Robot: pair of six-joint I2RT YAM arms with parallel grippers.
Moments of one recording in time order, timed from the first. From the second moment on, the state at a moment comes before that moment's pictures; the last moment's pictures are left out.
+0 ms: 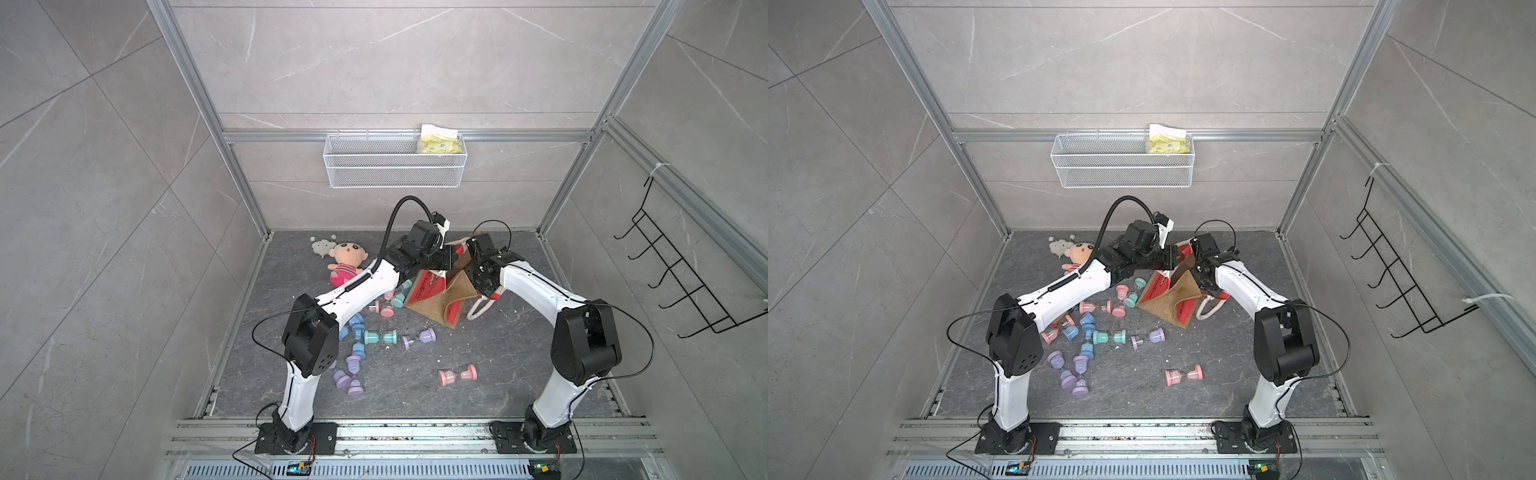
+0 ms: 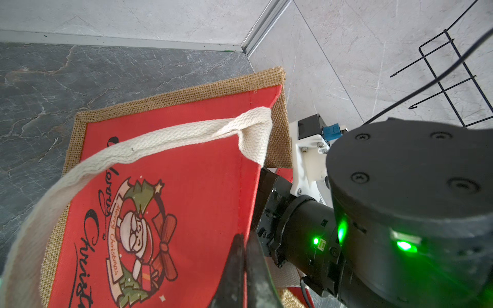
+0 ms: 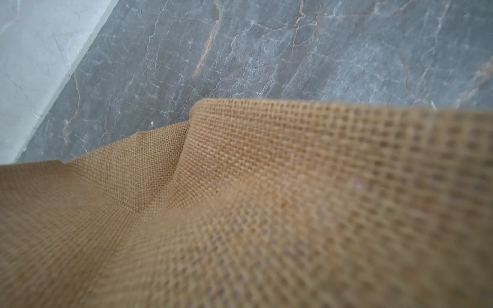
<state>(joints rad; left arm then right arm) -0.78 2.01 1.84 -0.33 0.27 -0.56 0.30 1.78 1.38 -0.70 0.27 1.04</state>
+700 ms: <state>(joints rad) -0.75 1.99 1.80 -0.27 0.28 -0.61 0.30 1.62 1.48 -0.84 0.22 0.92</state>
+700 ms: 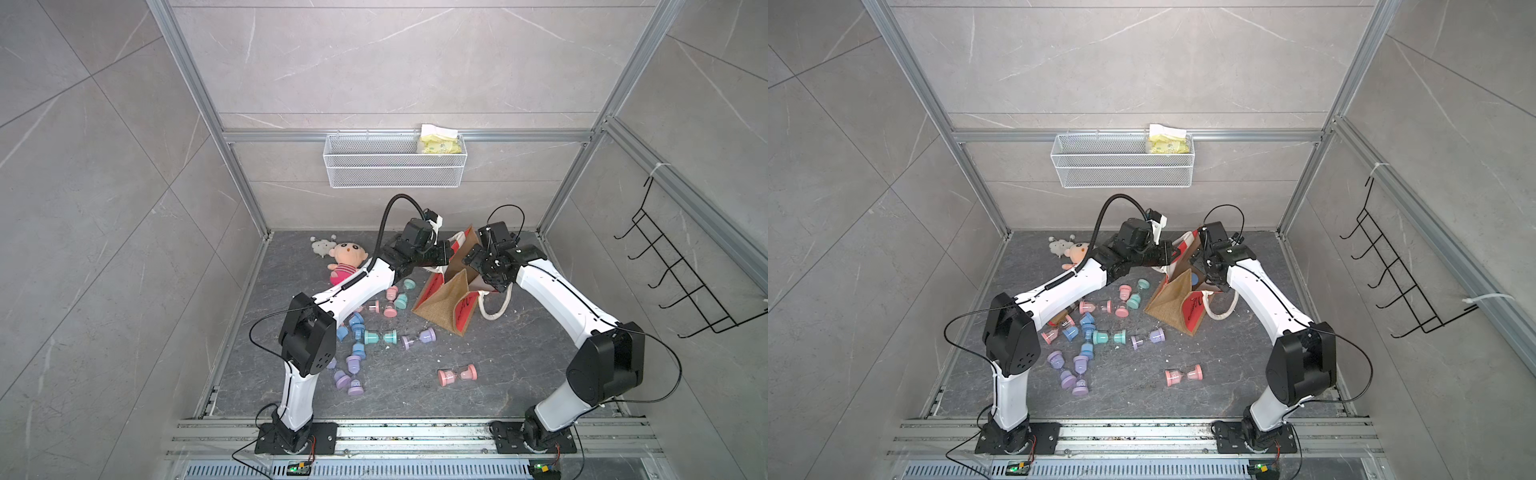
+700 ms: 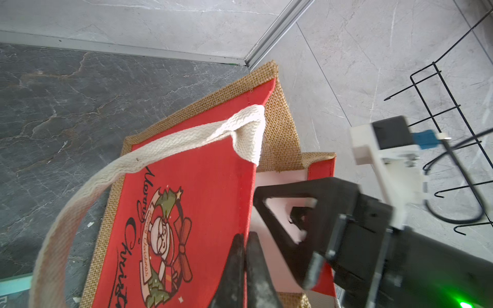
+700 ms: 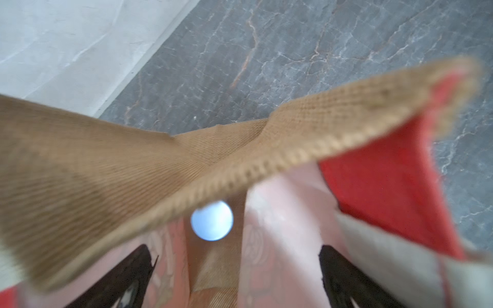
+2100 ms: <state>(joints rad) -0.72 1.99 1.80 -0.28 0.30 -0.63 0.31 1.51 1.37 -0.94 0.22 0.79</state>
